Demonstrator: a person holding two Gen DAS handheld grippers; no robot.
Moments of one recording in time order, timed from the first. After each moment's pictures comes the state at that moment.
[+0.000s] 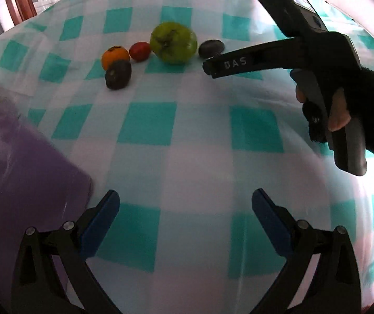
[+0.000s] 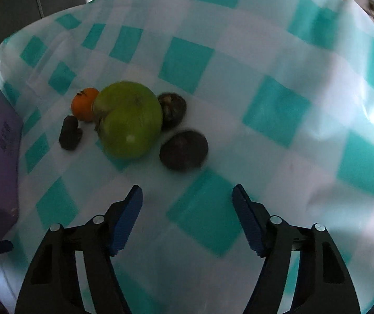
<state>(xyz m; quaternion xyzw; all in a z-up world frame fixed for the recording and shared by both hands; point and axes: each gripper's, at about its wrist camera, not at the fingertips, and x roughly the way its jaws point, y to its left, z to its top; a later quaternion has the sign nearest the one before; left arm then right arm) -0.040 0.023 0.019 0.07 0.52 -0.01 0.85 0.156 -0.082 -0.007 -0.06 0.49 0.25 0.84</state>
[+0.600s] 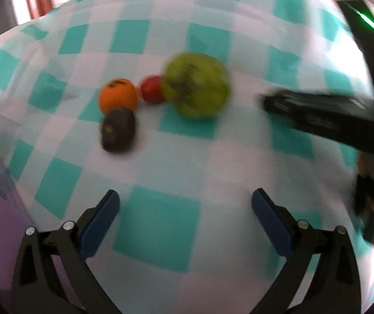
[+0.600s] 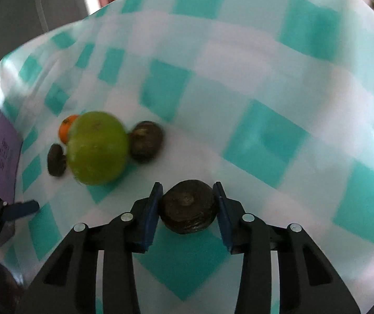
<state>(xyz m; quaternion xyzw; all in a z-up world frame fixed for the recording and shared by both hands) 0.063 0.036 0.004 0.03 0.47 0.06 0.88 0.190 -0.129 -0.012 0.01 0.48 0.25 0.84</state>
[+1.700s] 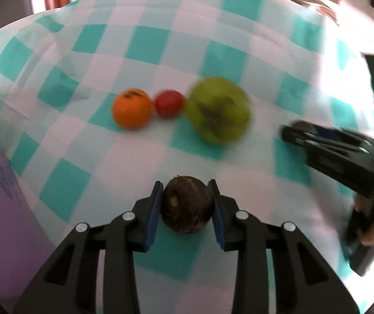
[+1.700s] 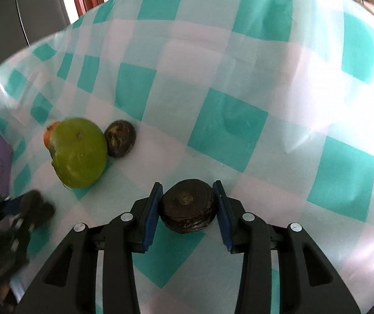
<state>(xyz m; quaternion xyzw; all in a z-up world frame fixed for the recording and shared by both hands) 0.075 0.035 0.008 -0.02 0.47 0.05 0.88 0.178 -0.123 -0.011 -0.02 0.48 0.20 0.85</state>
